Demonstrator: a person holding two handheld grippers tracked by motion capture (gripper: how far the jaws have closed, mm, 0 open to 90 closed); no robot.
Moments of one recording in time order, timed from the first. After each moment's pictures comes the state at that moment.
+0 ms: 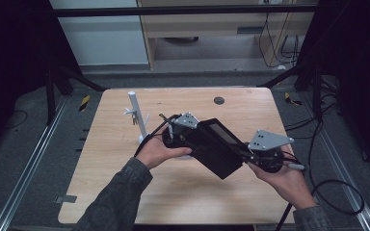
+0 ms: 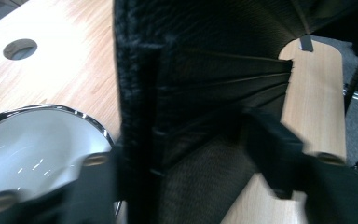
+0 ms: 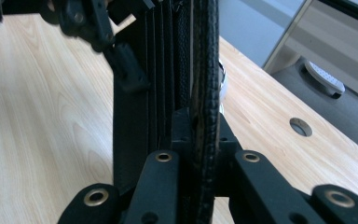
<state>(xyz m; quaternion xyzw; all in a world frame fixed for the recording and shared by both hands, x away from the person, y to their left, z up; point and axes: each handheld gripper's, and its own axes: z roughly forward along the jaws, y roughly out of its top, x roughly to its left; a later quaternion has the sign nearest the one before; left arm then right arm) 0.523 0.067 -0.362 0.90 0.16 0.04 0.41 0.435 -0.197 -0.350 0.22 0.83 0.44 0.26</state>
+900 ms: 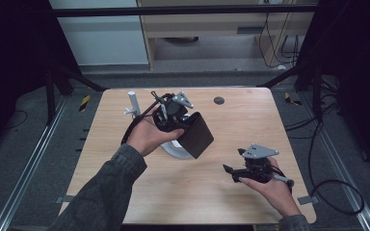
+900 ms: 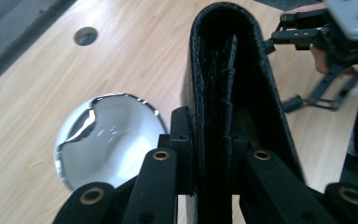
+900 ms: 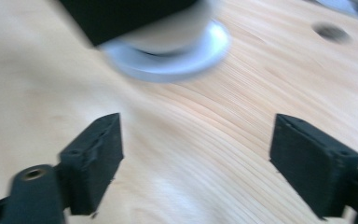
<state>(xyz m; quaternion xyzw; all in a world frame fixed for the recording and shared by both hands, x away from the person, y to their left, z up) 0.517 0.079 -0.276 0.91 0.21 0.11 0.33 0.455 -0.204 -0.452 0.35 0.81 0.43 0.21</state>
